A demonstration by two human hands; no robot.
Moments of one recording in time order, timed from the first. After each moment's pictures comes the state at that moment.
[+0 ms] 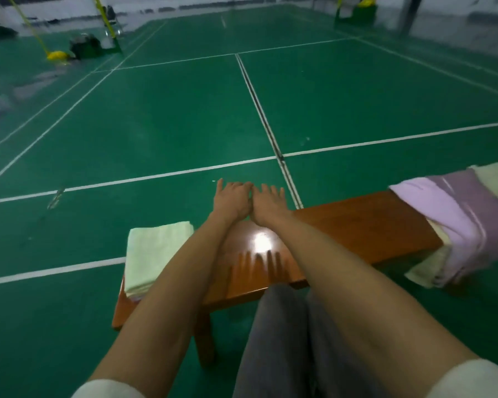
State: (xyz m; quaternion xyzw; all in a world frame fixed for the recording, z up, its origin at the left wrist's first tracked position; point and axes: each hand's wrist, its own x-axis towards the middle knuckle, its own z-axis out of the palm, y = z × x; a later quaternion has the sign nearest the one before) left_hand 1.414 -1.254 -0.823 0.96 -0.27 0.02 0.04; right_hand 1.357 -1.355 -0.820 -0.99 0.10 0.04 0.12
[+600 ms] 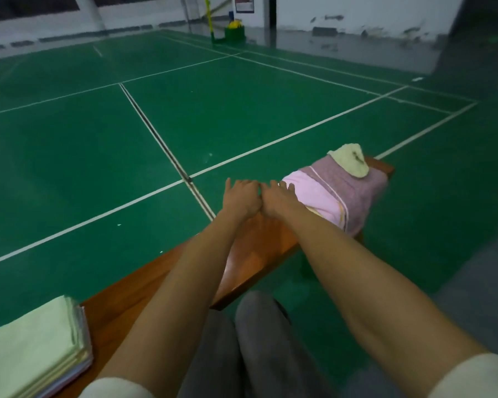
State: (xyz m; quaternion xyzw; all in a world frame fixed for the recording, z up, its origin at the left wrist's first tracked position) left_hand 1.319 -1.551 -0.804 0.89 -0.46 0.01 0.07; right_hand 1.237 -1.629 -0.807 -0.95 0.30 0.02 0.11
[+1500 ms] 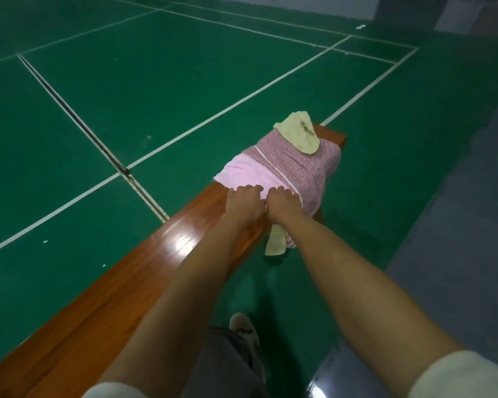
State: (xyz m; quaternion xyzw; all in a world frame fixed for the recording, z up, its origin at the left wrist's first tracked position) left_hand 1.277 -1.724 -0.919 0.84 -0.54 -0.08 0.03; right_hand 1.180 -1.788 -0.925 -0.88 0.44 0.07 0.12
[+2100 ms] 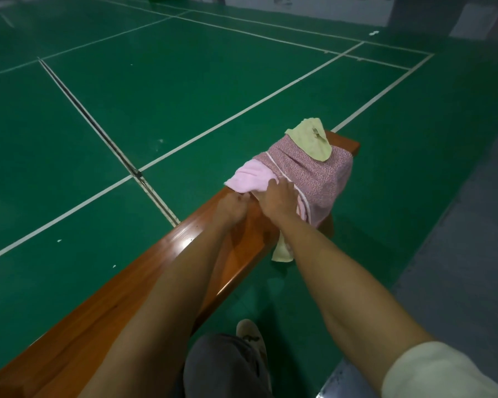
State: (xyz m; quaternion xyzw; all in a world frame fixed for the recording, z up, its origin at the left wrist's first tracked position) left_hand 1.321 -1.687 -0.908 0.86 -0.37 -0.22 0.26; right_hand 1.220 -1.781 -0.912 -0.85 0.50 -0.08 0.17
